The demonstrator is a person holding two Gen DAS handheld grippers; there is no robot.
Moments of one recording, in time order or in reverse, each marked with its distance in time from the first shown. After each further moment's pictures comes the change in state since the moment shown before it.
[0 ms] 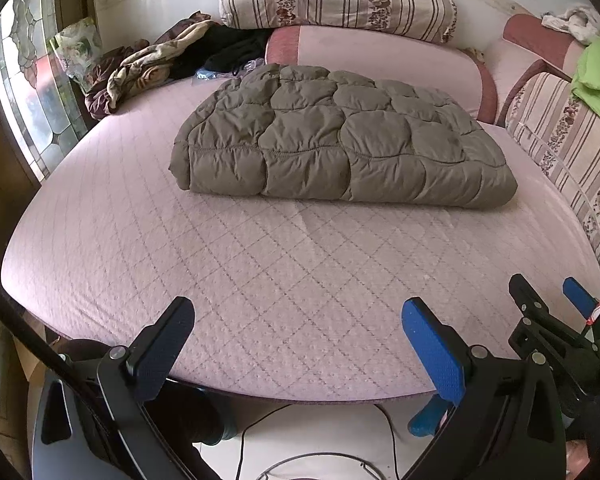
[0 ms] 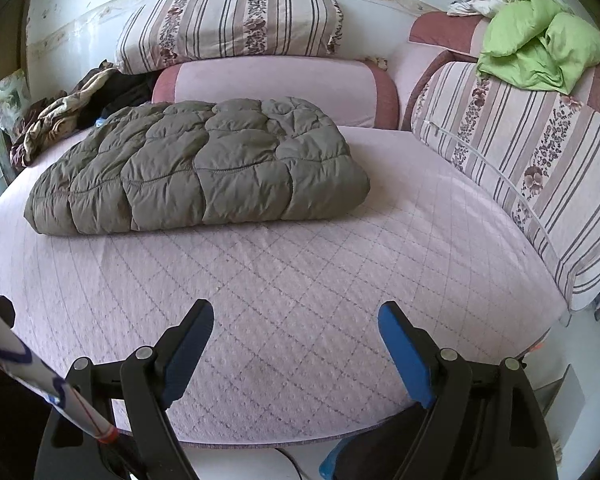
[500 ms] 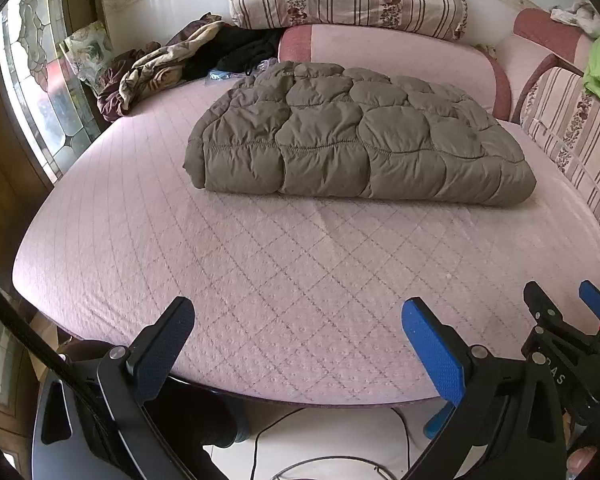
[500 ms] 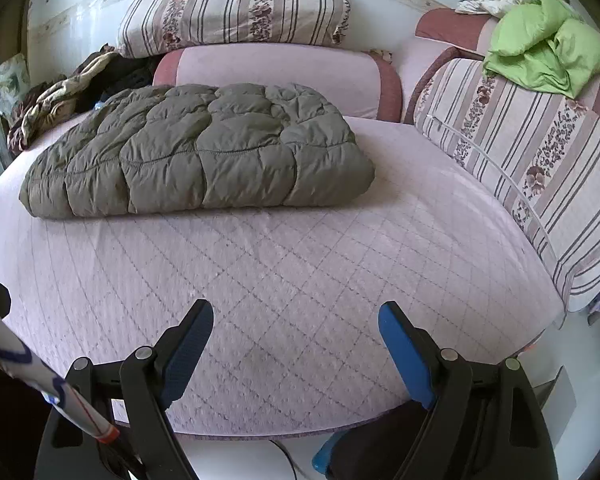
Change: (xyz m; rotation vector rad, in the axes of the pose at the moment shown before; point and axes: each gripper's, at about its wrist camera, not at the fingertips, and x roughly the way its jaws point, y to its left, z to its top) left arm 0.009 0.004 -0.004 0.004 -0.007 0.062; right arm 0.007 0.010 -0.004 -0.033 0.041 -0.024
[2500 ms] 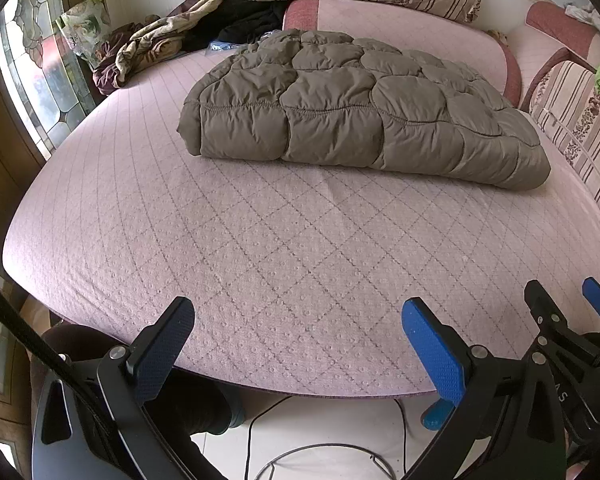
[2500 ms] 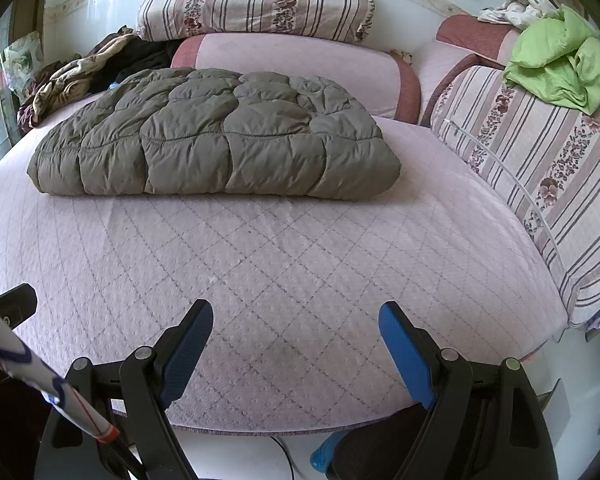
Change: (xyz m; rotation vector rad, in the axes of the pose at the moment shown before) left arm 0.027 0.009 -0.010 -0.029 0.083 -0.014; right arm 0.005 0.024 -0.006 -0.057 0.018 0.012
